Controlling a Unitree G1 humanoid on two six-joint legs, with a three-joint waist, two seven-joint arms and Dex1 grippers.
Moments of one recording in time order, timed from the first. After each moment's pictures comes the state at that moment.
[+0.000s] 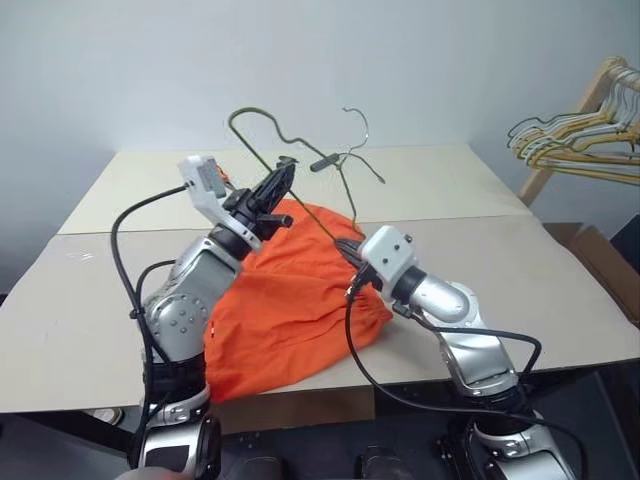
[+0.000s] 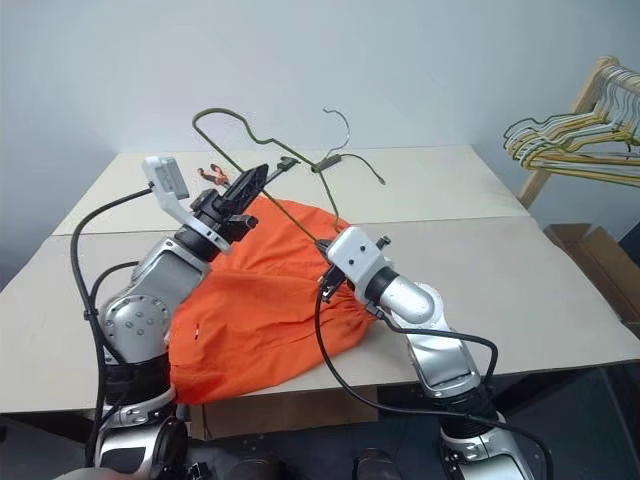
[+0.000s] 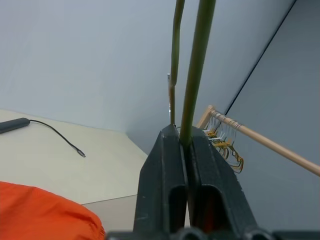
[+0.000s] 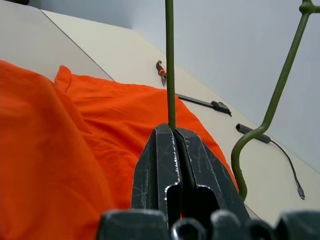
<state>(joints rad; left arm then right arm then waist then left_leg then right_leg) -0.51 0.16 0.22 -0.29 -0.93 0.66 -0.17 -0.36 -0.31 0.23 -0.30 -0.05 0.32 0.49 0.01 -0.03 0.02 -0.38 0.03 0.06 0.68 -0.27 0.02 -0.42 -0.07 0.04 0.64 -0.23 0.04</state>
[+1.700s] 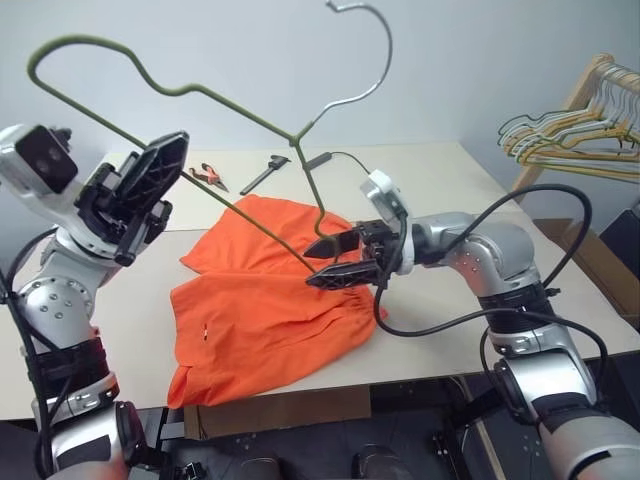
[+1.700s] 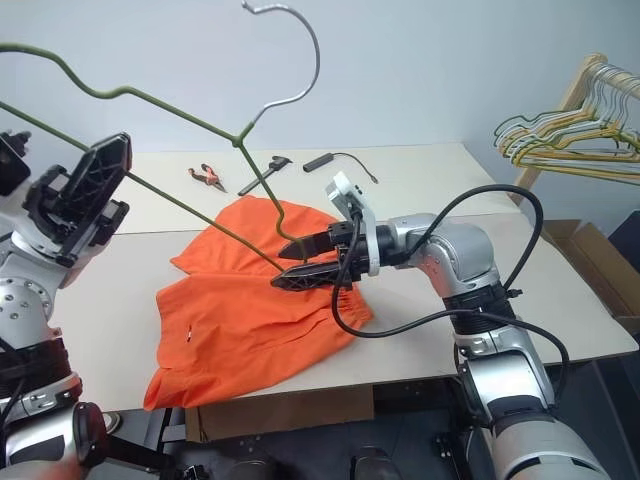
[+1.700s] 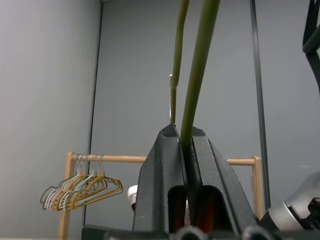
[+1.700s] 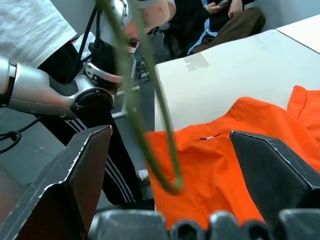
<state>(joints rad) -0.52 0.55 0.46 -0.11 -1.26 0.66 -1.11 -0.86 -0.45 0.20 0.06 0.68 0.92 1.24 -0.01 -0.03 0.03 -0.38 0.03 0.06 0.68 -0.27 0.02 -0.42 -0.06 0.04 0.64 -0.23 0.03</state>
